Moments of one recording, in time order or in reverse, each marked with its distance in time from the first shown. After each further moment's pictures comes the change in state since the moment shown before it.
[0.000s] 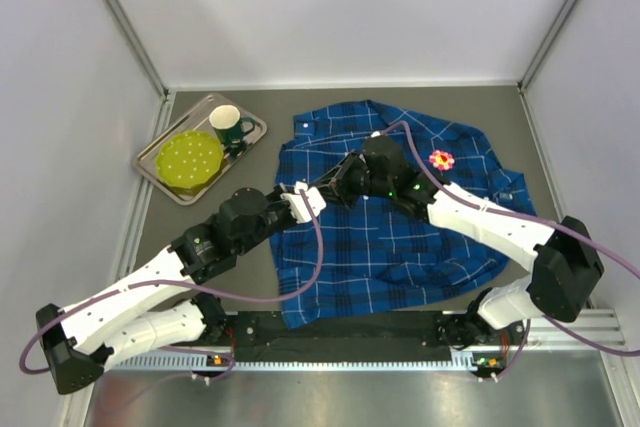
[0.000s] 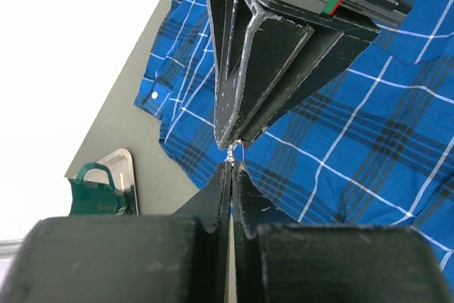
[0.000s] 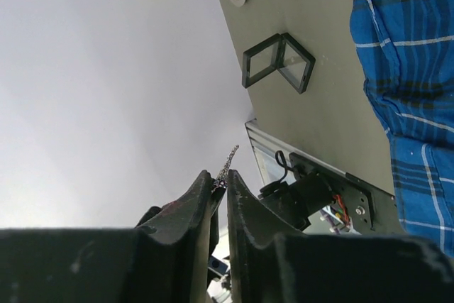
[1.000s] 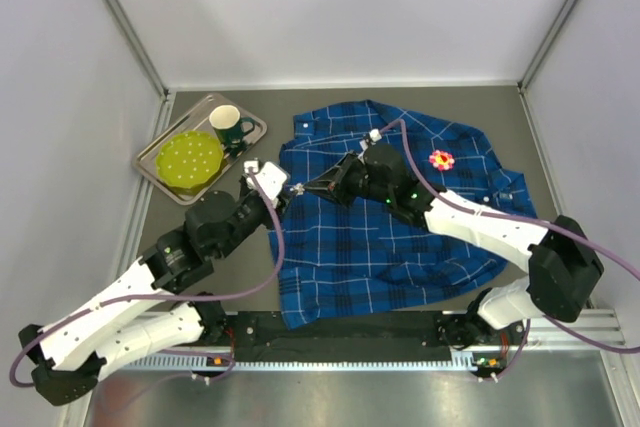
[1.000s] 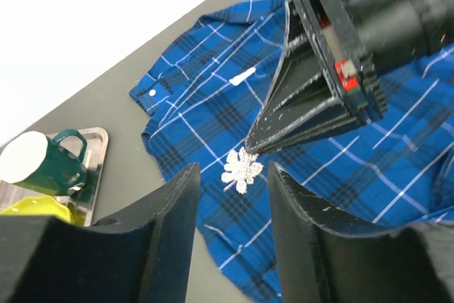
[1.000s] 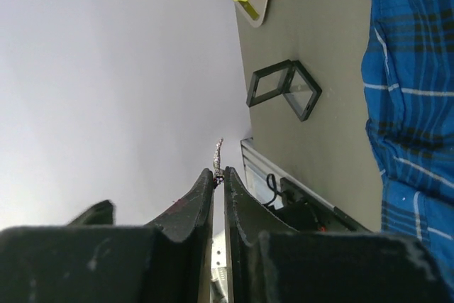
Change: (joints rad) left arm -0.001 -0.113 0.057 -0.032 -0.100 -0.310; right arm 0.016 0.000 -0.082 0.185 0.056 -0.084
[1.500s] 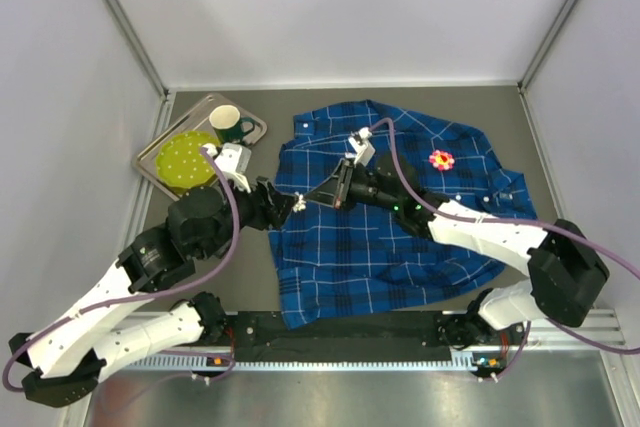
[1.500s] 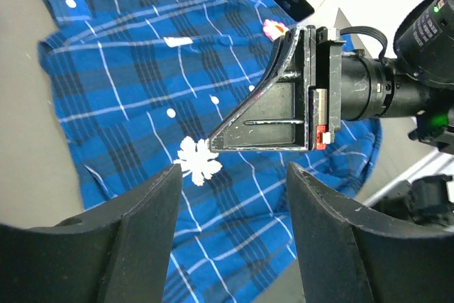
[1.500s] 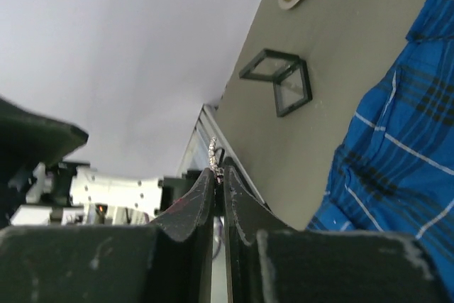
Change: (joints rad) left arm 0.008 -0.018 0.170 -0.252 -0.024 -0.645; right arm -0.010 -0.022 -0.122 0.282 -0.138 -0.418
